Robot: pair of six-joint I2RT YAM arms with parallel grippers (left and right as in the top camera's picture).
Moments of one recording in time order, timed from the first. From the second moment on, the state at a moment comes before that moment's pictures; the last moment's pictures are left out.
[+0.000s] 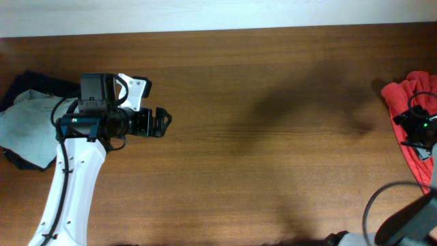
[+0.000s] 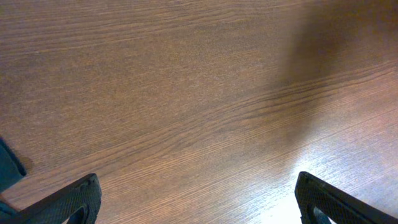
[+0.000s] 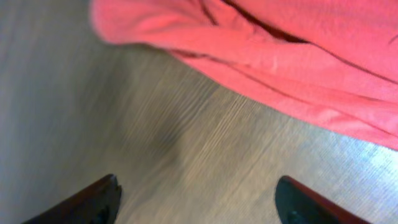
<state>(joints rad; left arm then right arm) 0.00 1.42 1.22 -0.84 0.38 0.13 -0.72 1.59 1.19 -0.68 -0.14 0.40</state>
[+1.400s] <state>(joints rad) 0.00 1.42 1.22 -0.83 0.38 0.13 -0.66 1.89 1.23 -0.17 -0.31 0.08</state>
